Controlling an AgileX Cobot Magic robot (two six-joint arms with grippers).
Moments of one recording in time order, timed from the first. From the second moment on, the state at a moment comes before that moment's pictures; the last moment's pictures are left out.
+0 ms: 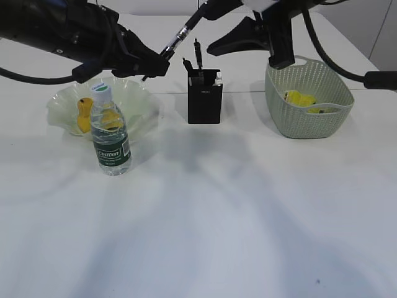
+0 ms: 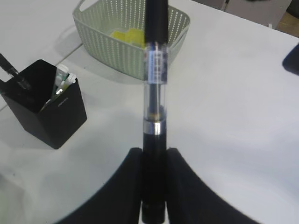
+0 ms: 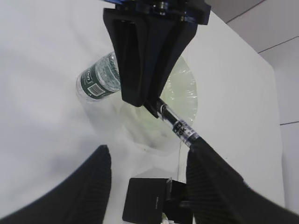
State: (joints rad) left arm -0.31 1.72 -1.32 -1.10 0.67 1.30; right arm 0.30 1.69 -1.56 0.78 0.88 -2.01
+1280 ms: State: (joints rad) left arm -0.35 1.72 -1.34 -0.91 0.81 1.15; right arm 0.42 1.74 -1.52 0.51 0.75 -2.18
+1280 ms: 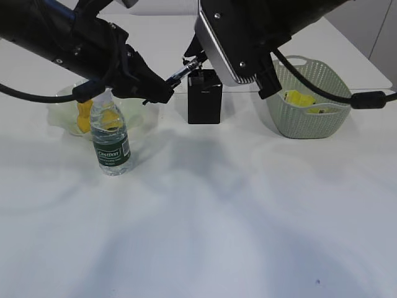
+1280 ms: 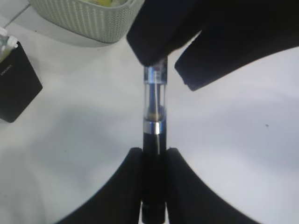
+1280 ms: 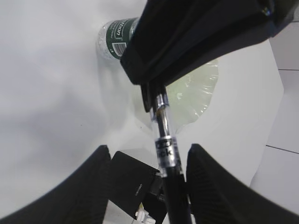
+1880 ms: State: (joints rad) left arm -0.36 1.72 -1.34 -0.89 0.82 1.14; right arm 0.48 1.74 -1.52 0.51 0.75 -2.14
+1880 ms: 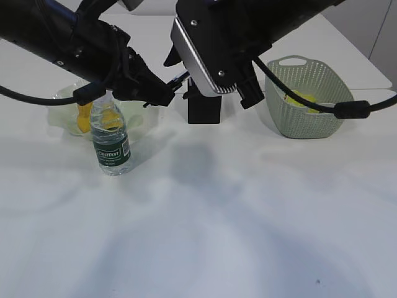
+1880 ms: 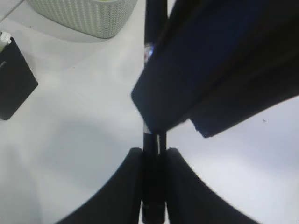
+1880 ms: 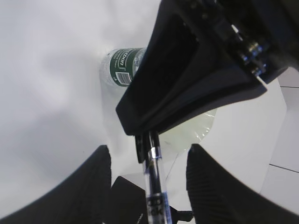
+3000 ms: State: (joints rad) left arm -0.36 1.72 -1.34 -0.88 0.85 1.14; right arm 0.49 1.80 -1.52 0.51 0.69 -2.14
